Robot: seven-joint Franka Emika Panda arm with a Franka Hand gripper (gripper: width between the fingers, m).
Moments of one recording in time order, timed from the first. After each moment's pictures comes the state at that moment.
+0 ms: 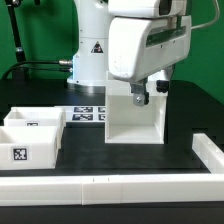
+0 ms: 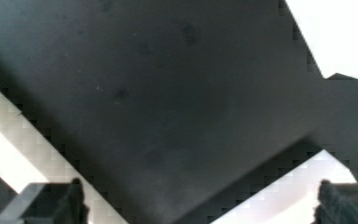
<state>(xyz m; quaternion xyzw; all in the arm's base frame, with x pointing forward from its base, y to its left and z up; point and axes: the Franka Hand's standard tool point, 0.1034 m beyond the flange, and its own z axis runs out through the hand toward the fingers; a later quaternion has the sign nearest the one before) 0.558 0.055 0.112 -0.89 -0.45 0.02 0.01</state>
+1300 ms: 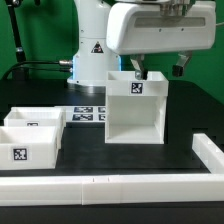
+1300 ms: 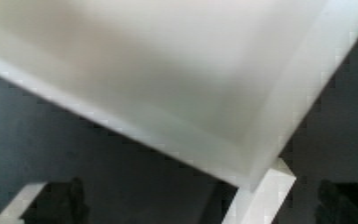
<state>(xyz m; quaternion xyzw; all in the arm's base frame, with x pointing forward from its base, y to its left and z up) 0.451 0.091 0.131 -0.99 -0.11 0.01 -0.01</state>
